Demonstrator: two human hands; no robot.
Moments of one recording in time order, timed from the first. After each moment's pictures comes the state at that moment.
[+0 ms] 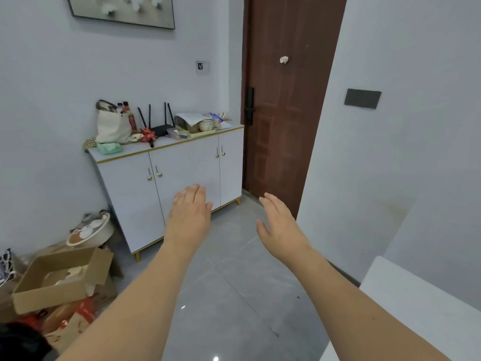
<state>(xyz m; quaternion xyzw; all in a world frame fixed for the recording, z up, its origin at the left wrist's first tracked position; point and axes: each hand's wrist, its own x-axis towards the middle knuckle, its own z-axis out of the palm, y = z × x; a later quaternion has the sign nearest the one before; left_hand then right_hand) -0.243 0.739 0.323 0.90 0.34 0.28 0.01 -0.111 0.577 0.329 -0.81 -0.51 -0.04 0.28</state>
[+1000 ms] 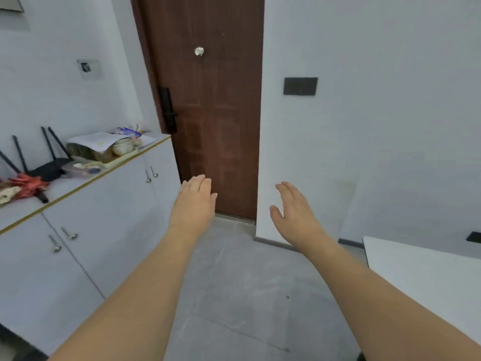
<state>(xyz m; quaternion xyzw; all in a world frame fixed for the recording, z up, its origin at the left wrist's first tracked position) -0.034 0.973 0.341 0.97 0.10 0.22 0.06 0.008 0.754 0.337 -0.93 -0.23 -0.09 0.28</state>
